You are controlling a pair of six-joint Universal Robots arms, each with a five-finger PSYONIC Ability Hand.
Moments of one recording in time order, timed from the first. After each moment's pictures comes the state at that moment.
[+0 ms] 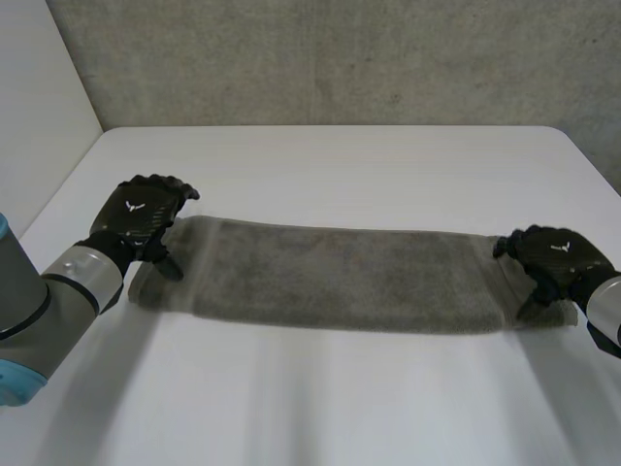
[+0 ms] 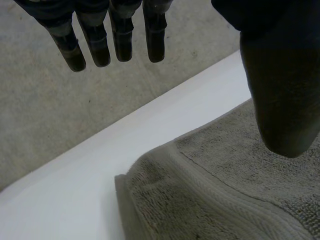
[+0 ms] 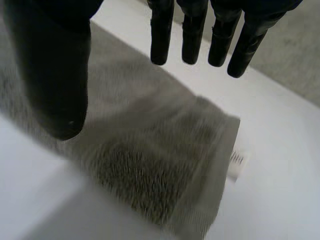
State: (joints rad) left arm 4.54 -1.87 -1.80 3.52 -1.26 3.38; right arm 1.50 -1.28 1.84 -0.09 1.14 2.68; left_hand 0.27 0.26 0.23 0.23 0.06; right_hand 0.43 0.43 0.22 0.25 0.27
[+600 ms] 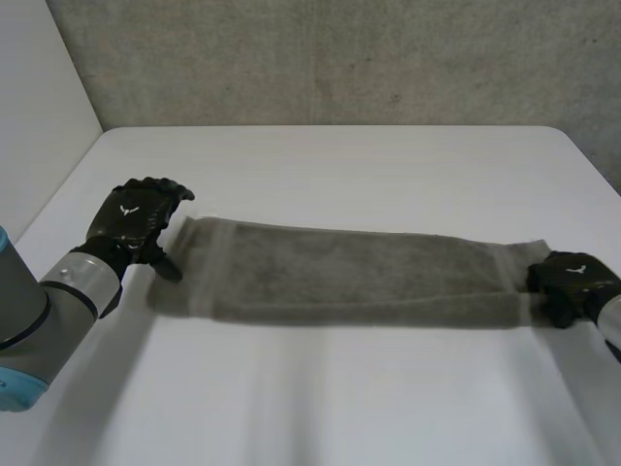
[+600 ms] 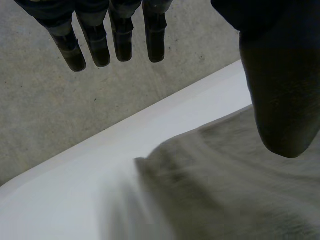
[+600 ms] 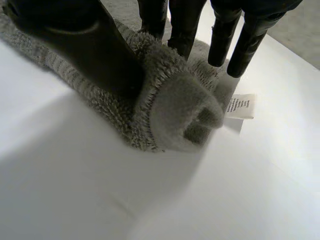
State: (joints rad) left arm 4.56 -1.88 -1.84 3.59 -1.26 3.33; right arm 1.40 -1.11 1.80 -0.13 1.17 2.53; left_hand 0.27 0.26 0.23 0.23 0.06; right_hand 1.30 1.30 0.22 0.25 1.17
